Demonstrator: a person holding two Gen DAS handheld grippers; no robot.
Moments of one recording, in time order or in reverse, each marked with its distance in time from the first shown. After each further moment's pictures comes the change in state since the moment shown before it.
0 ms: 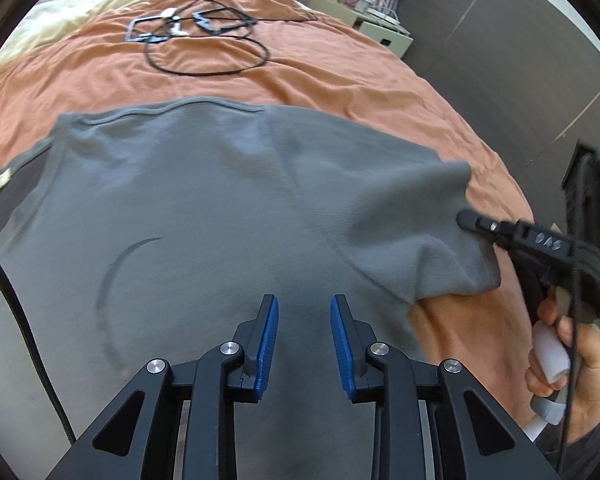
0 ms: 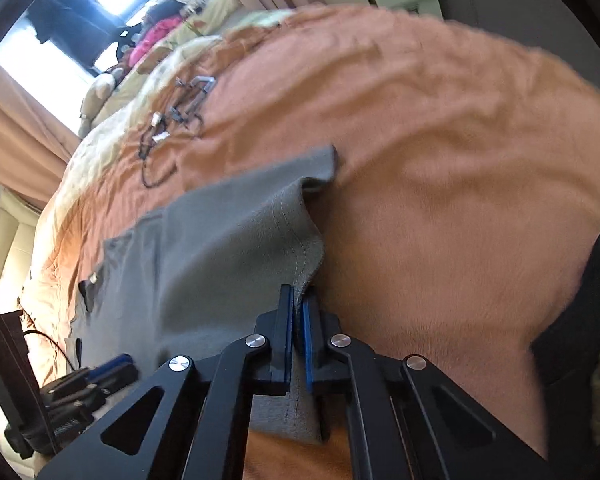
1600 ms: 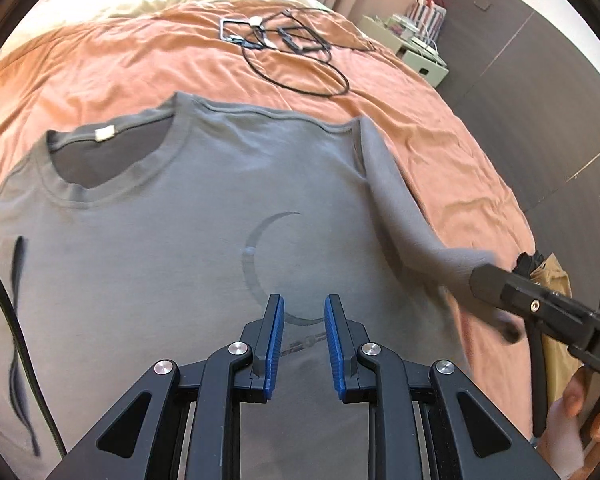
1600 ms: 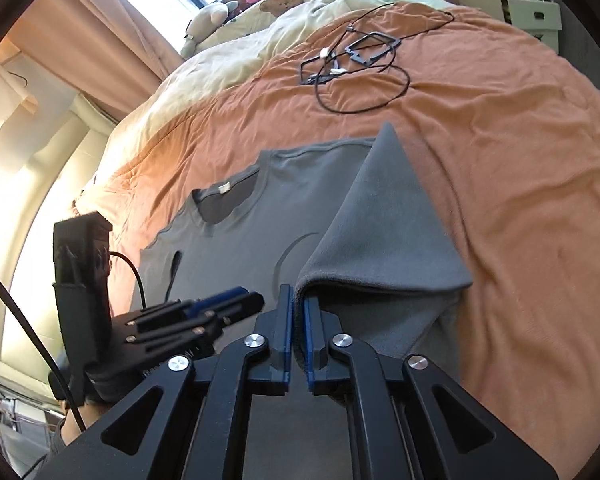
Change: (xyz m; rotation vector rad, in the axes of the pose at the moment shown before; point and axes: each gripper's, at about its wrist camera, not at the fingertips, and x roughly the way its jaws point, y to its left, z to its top) left arm -0.081 0.075 -0.031 -0.146 -0.040 0.043; right arm -0.018 0.144 -0.051 -0.203 0.140 0.183
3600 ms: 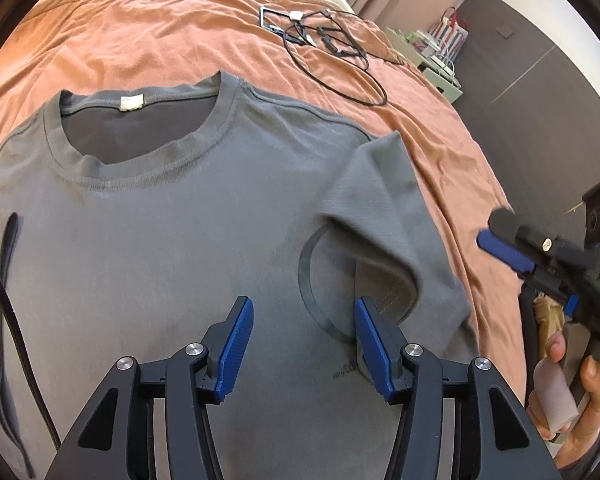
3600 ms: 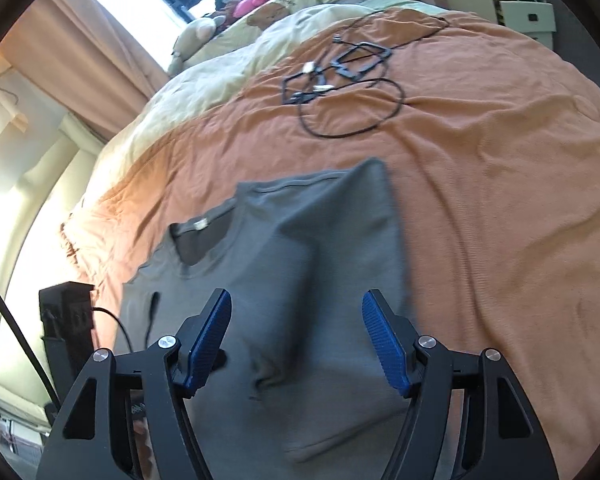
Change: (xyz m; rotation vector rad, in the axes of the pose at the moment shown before) left arm 0.020 0.053 0.006 -0.106 -0.016 -0.049; right arm 0.068 -0.033 0.039 0.019 -0.058 -0.056
